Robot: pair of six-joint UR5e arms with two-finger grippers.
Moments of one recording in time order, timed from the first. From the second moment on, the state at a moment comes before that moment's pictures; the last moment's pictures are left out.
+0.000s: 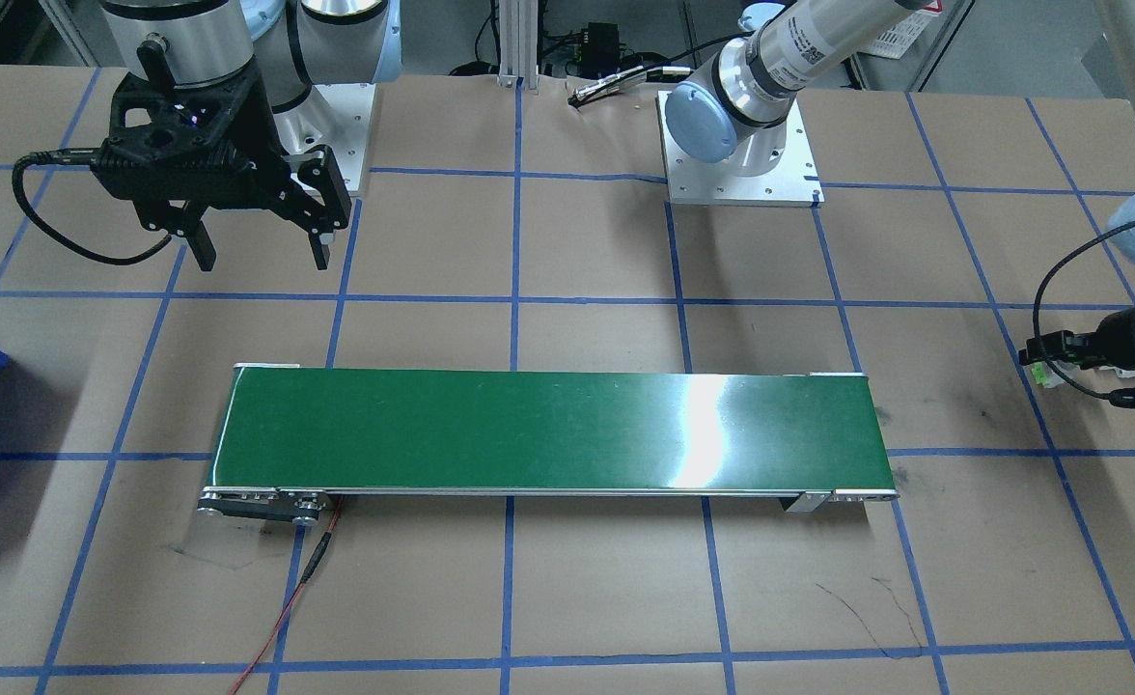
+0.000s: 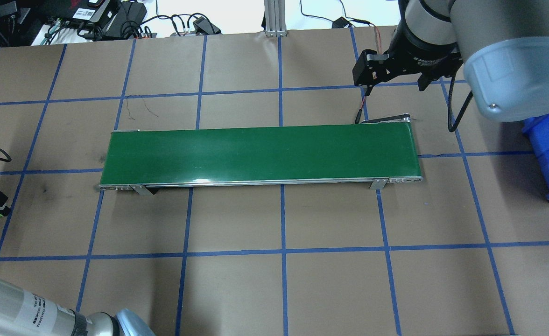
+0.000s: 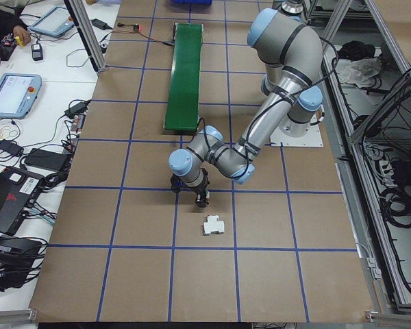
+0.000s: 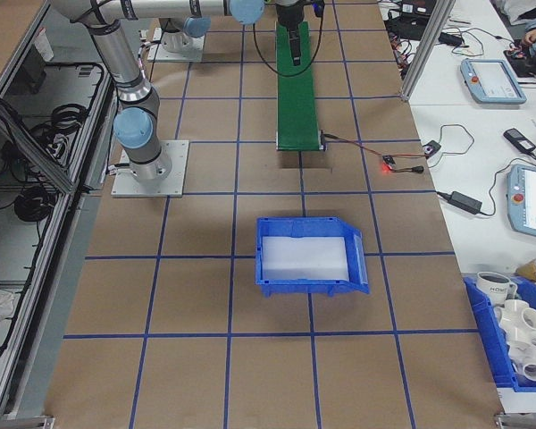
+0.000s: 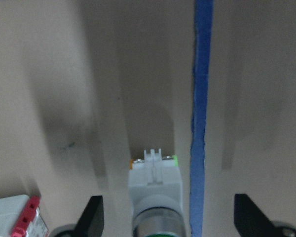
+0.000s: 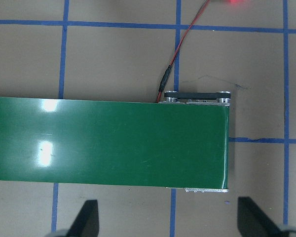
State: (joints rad) left arm -0.72 -2.09 -1.70 -1.14 1.78 0.88; right arm 1.66 -1.60 1.62 -1.79 -1.60 0.05
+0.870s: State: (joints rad) left arm -0.72 -2.09 -1.70 -1.14 1.78 0.88; right arm 1.66 -1.60 1.62 -1.79 -1.60 0.05
